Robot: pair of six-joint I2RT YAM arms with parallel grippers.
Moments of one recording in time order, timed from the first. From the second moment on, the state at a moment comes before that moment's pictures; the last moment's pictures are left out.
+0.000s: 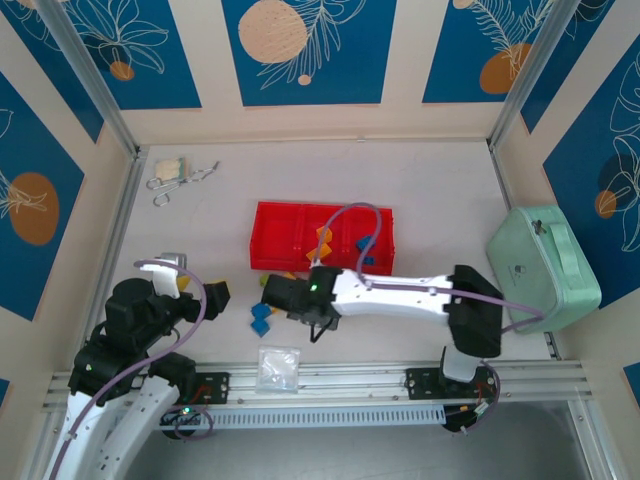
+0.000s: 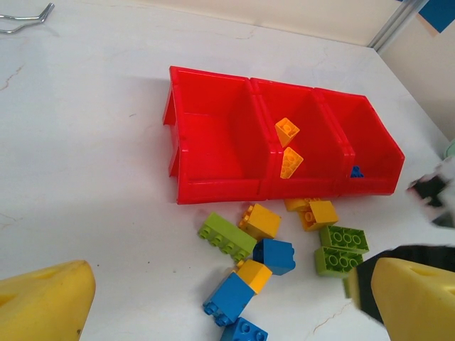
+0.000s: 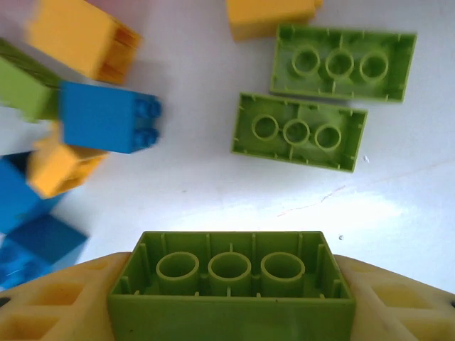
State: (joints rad) left arm -0.36 0.30 0.72 -0.88 0.13 -0.33; right arm 1.26 1.68 1.33 -1.05 0.29 1.46
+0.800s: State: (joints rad) left arm -0.36 0.30 0.72 -0.88 0.10 -0.33; right arm 0.83 1.82 1.66 -0.78 0.00 0.70
